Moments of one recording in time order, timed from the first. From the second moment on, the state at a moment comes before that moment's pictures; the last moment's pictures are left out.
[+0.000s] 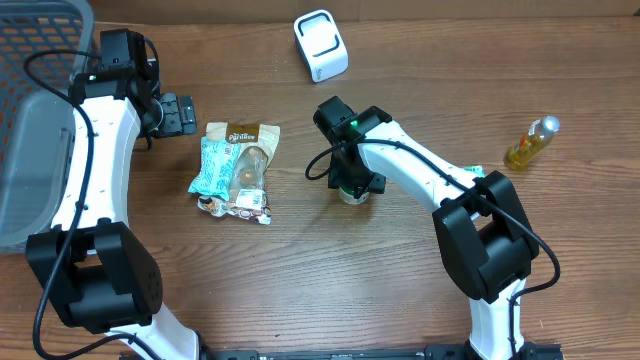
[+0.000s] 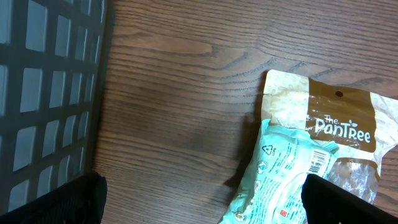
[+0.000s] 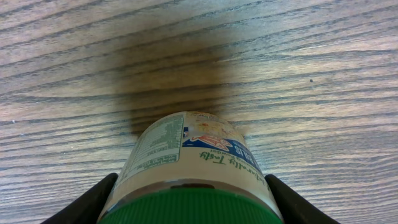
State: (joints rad) left arm 0.12 1.85 1.64 -1.01 -0.09 -0.07; right arm 0.59 2.09 1.58 -1.02 0.08 0.73
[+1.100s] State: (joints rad) left arm 0.12 1.85 1.64 -1.01 -0.09 -0.07; right arm 0.55 2.09 1.62 -1.20 -0.08 0.67
